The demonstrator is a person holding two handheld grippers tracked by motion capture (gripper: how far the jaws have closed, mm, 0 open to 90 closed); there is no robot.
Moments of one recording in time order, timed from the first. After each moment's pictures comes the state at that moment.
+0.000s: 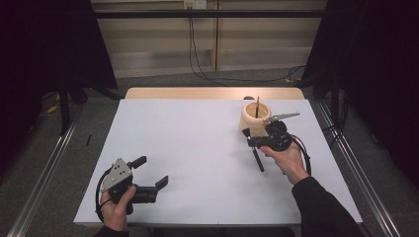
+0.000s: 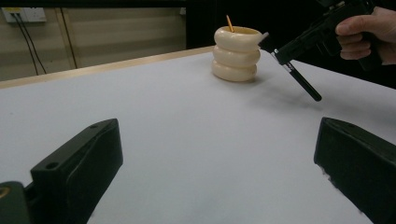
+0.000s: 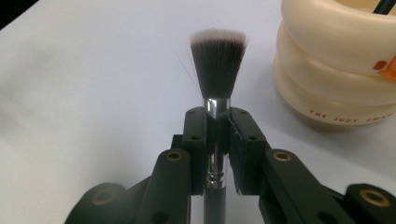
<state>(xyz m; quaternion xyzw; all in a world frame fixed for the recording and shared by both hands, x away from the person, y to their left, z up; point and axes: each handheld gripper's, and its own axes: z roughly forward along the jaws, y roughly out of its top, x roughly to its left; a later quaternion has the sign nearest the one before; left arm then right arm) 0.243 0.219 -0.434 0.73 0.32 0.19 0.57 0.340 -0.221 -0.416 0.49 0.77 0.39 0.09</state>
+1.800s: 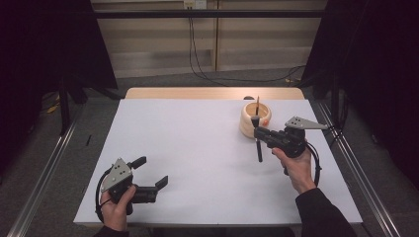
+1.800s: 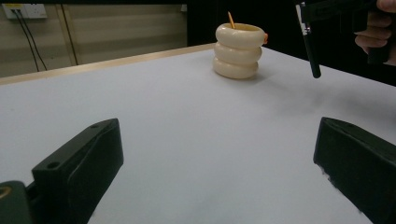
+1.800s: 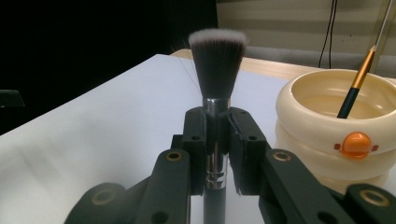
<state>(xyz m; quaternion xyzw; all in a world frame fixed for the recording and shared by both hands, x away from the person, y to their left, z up) 0.243 0.218 -0.434 0.73 0.32 0.19 0.57 0.307 -0.244 -0.401 0.42 0.70 0.56 0.17</state>
